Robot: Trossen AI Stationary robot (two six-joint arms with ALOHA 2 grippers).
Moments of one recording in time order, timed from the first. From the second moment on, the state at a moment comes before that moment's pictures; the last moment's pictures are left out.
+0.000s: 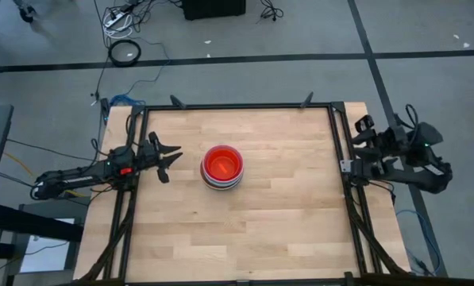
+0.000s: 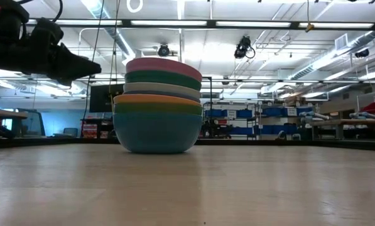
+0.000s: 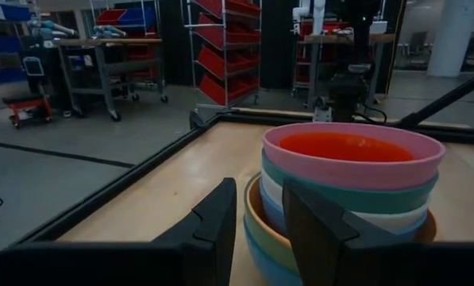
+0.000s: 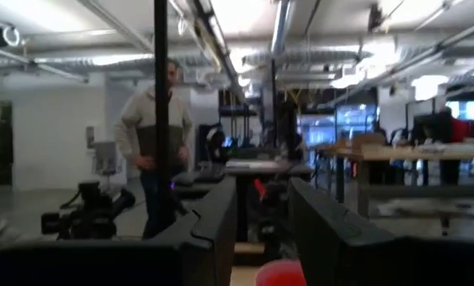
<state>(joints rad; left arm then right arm) 0.20 0.08 0.01 0.08 -0.14 0.00 -0.18 0.01 0.60 -0.22 -0.27 0.11</state>
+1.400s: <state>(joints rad) 0.20 0.08 0.01 0.10 -0.09 0.00 -0.18 0.01 0.06 0.10 -0.25 0.02</state>
